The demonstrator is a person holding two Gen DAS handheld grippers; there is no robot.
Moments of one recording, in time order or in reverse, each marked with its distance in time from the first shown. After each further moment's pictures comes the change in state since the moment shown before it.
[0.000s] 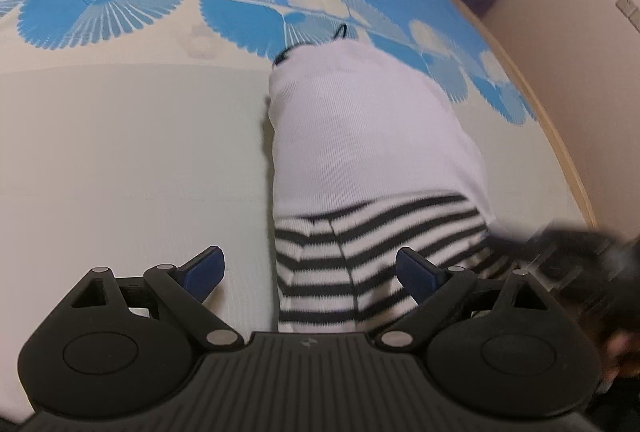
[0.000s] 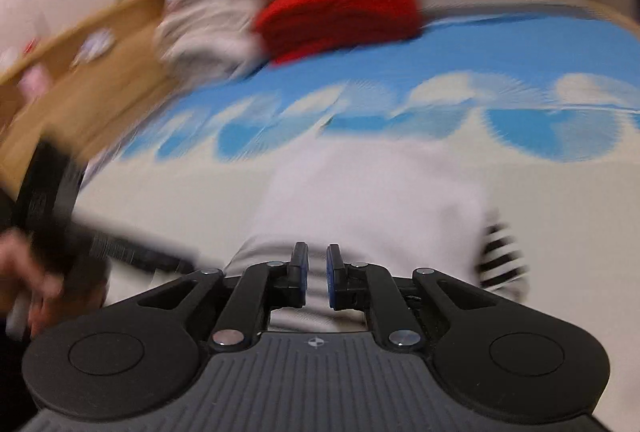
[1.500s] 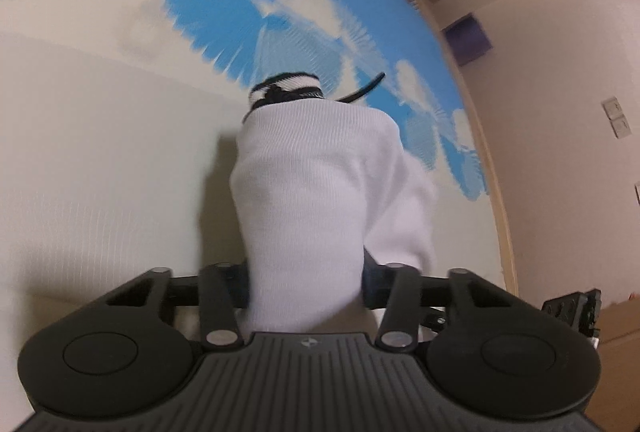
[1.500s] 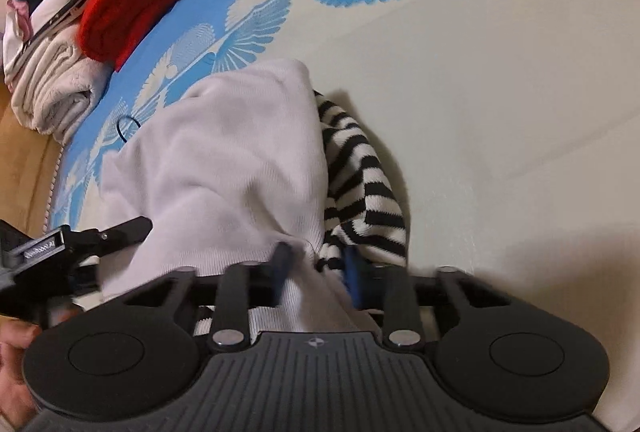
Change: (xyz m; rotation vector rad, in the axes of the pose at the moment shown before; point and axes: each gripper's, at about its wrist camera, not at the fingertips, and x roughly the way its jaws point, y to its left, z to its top) left arm 0.090 0.020 0.084 -0.222 0.017 -0.271; right arm 0.053 -0.127 0.004 0.609 0.132 -0.161
